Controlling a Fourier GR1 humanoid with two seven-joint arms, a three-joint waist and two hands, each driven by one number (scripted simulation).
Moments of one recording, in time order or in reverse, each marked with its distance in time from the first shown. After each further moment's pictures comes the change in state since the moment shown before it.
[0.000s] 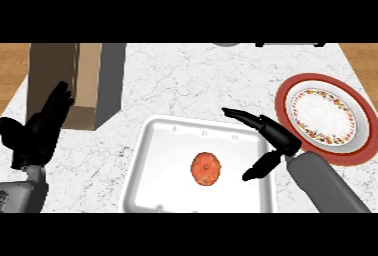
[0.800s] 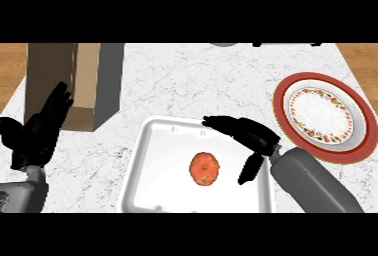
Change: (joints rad) left arm 0.002 -0.018 0.023 -0.001 -0.021 -0.016 0.011; right arm -0.070 0.012 0.153 -0.069 0.263 0.024 0.299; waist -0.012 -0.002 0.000
